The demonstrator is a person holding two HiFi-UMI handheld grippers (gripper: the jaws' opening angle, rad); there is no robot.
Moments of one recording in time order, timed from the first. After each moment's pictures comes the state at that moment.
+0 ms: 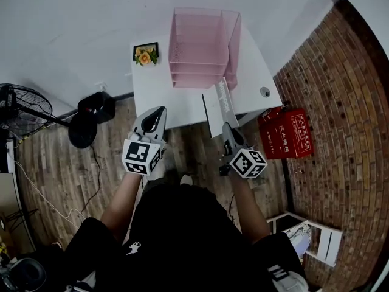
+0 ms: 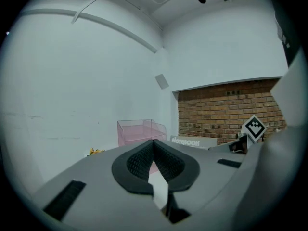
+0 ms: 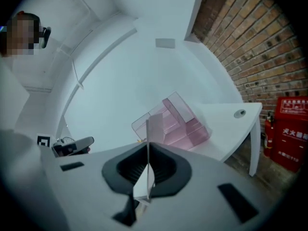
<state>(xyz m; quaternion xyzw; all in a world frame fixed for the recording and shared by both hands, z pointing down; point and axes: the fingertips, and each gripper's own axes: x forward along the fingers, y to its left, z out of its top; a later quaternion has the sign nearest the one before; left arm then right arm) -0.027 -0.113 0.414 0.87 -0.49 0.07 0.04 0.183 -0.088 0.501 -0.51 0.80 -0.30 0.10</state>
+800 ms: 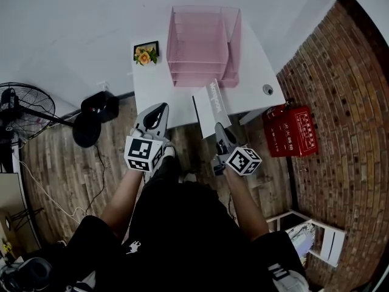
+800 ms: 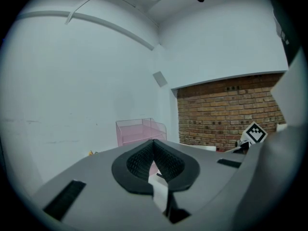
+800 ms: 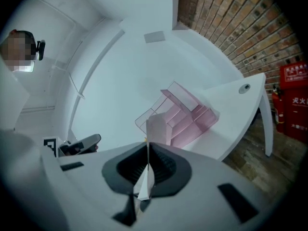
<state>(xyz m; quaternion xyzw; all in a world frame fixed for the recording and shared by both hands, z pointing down) -0.016 -0.126 0.416 0.87 -0.49 0.09 0.03 0.159 -0.093 0.529 -0.46 0.80 -0.37 0.15</state>
